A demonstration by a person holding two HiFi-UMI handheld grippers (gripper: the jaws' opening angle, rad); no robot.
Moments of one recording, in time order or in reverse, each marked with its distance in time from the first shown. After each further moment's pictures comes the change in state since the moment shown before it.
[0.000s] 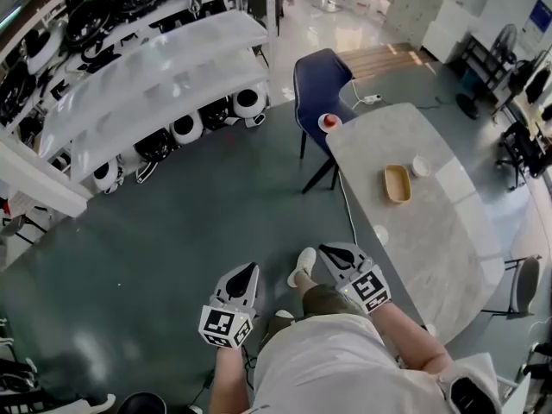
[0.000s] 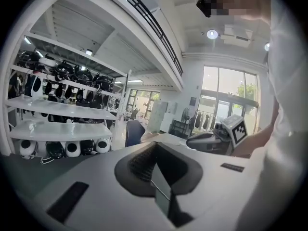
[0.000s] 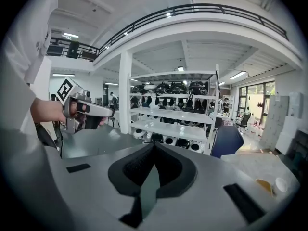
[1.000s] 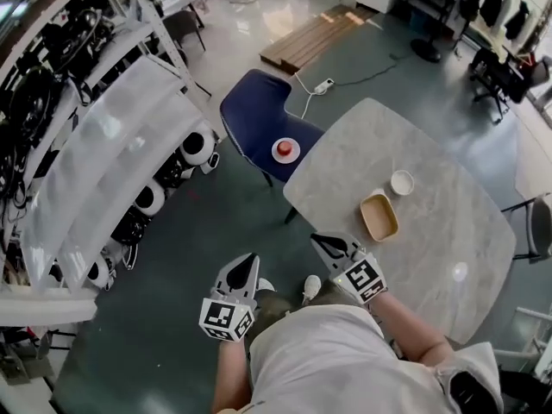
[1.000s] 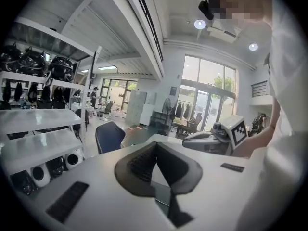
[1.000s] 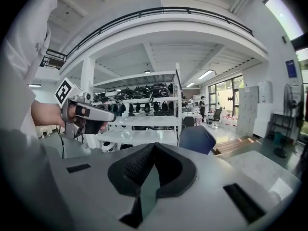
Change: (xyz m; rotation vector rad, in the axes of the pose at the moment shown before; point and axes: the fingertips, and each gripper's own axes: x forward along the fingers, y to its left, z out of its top) left arm 0.375 0.035 0.124 0.123 0.136 -0.302; right arm 0.072 -0.337 0.029 0.202 -0.063 -0.272
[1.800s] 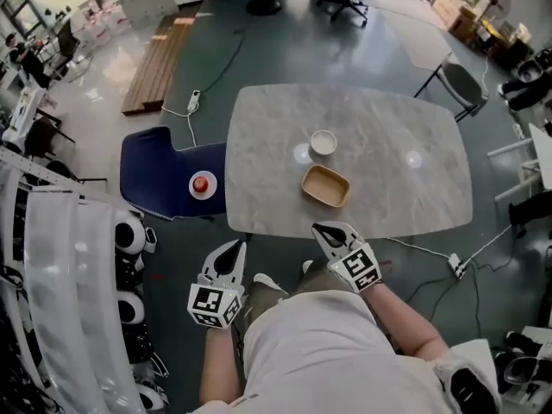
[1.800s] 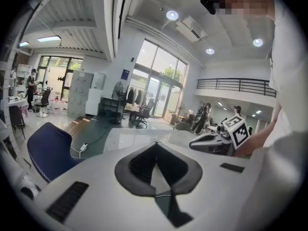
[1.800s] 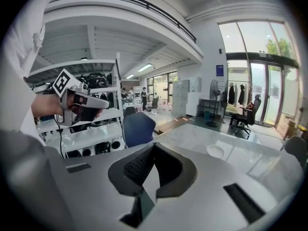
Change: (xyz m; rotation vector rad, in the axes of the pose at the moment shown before) left arm 0.168 0.004 0.026 0.188 0.182 -0.674; right arm -0.052 -0.080 -0.063 0.309 0.130 -0.738
